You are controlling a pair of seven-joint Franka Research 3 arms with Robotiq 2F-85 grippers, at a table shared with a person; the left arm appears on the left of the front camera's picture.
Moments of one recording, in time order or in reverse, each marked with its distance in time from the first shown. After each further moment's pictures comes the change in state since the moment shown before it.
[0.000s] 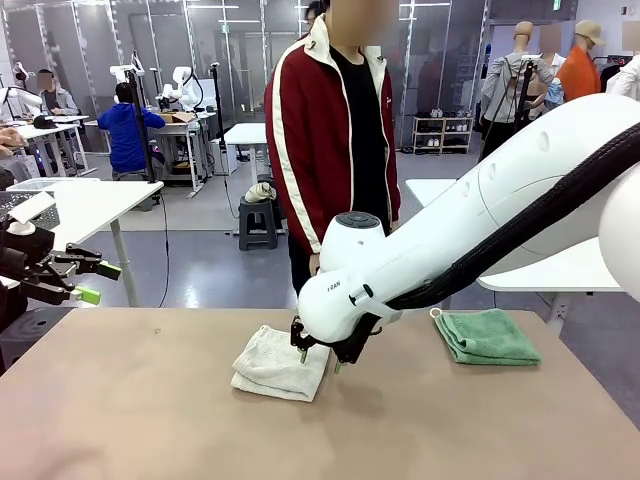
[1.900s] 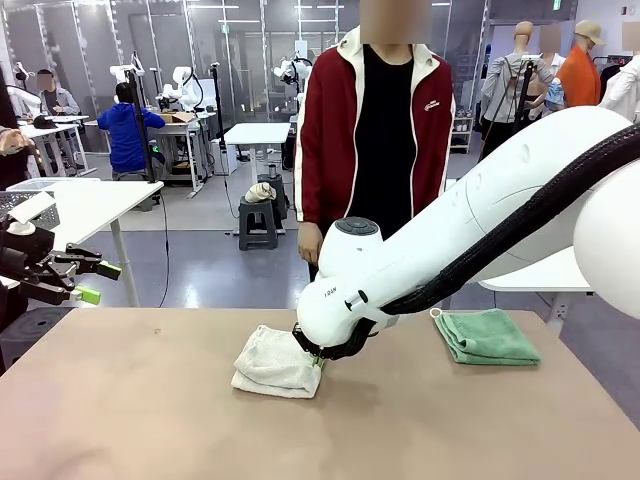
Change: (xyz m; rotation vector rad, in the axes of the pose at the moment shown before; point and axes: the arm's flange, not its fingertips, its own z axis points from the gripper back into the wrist) left arm 0.000 0.000 0.000 0.000 0.000 0.000; right arm 0.008 0.004 -0.011 0.023 -0.027 0.001
